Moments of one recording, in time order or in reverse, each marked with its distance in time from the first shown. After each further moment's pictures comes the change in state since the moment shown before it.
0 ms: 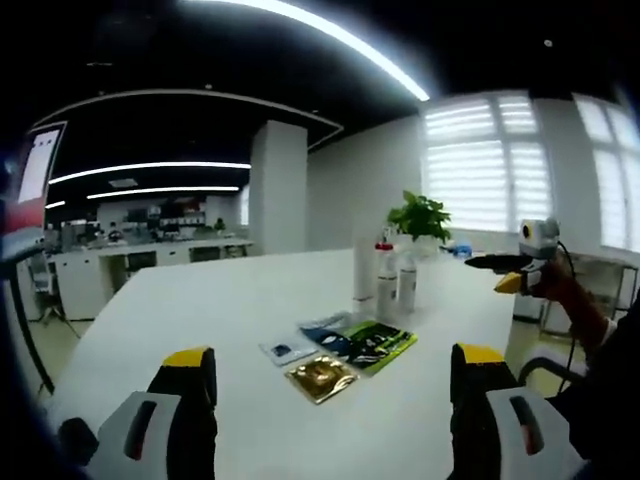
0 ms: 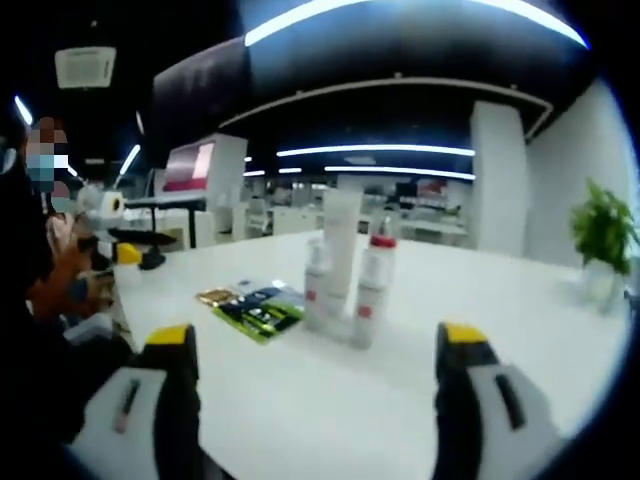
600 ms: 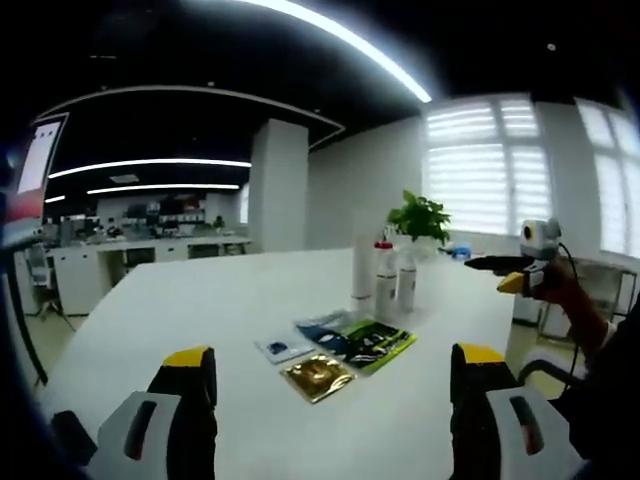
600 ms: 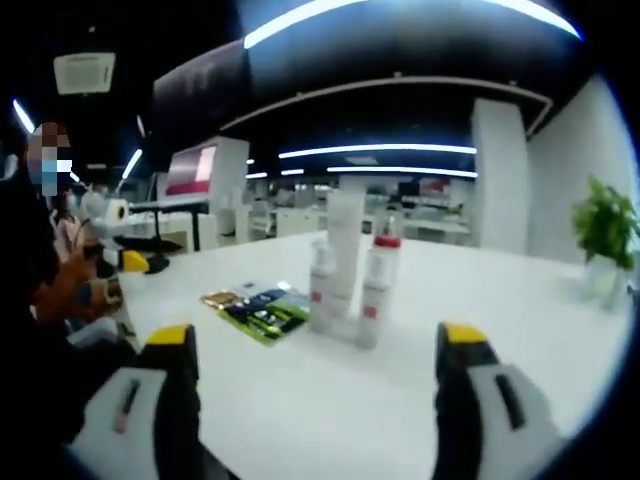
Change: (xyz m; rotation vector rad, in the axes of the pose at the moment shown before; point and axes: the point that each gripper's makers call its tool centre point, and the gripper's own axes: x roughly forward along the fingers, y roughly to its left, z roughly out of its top) left arm 0.005 -0.001 -0.004 -0.021 -0.004 -0.008; right arm 0.001 0.005 0.001 0.012 -0.003 0.012
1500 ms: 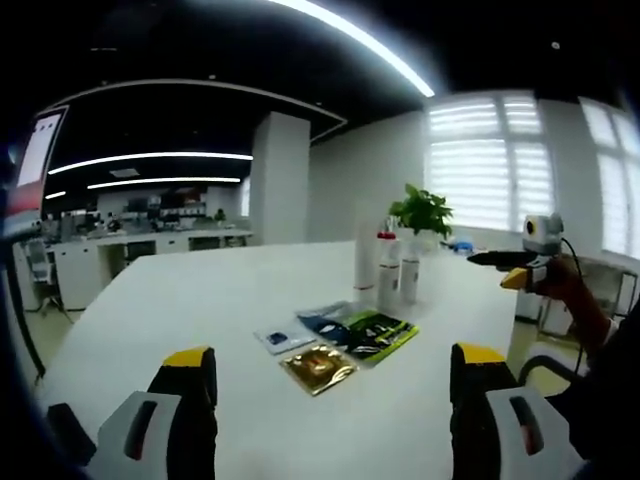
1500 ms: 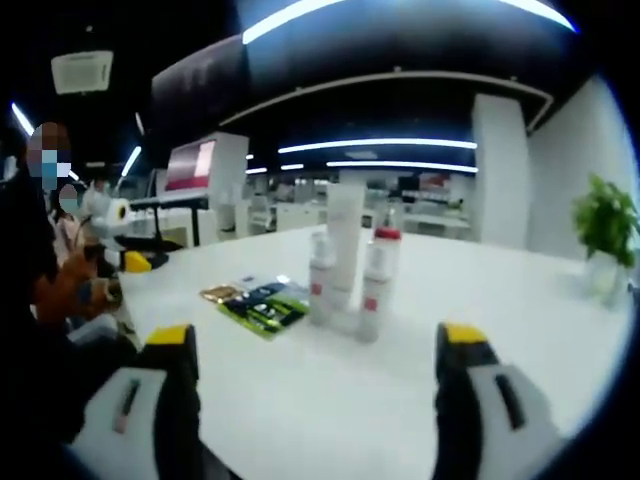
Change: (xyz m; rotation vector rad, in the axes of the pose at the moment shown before) left arm 0.005 0.002 -0.011 -0.009 0.031 0.006; right arm 0.003 -0.002 -0.008 0.006 0.029 -0.001
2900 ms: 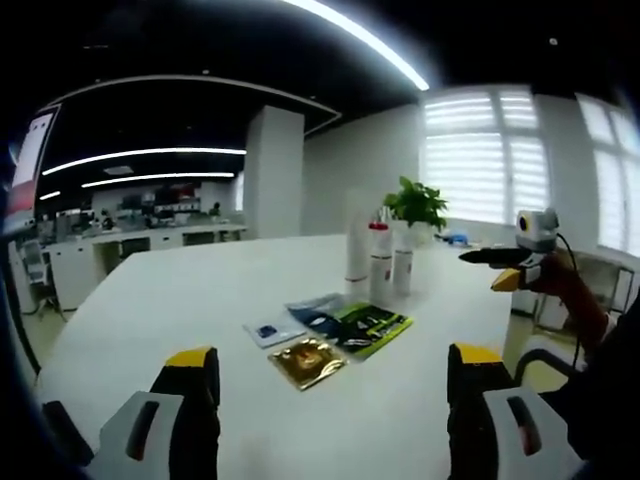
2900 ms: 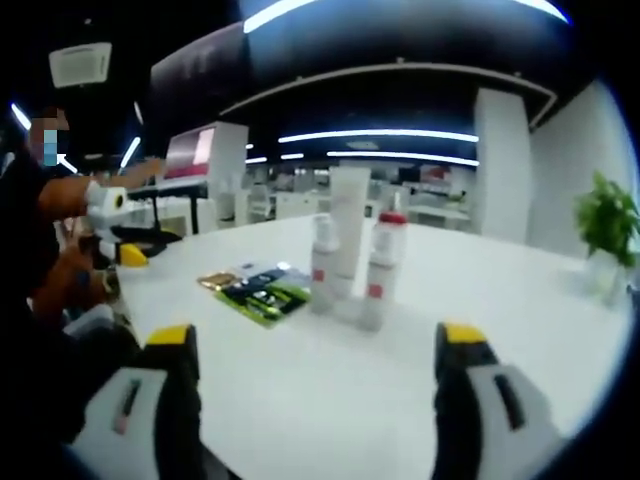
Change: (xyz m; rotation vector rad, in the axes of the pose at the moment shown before) left arm 0.005 -0.010 -0.008 0.009 0.032 -0.022; right arm 0.007 0.004 -0.013 -0.009 0.048 -0.008
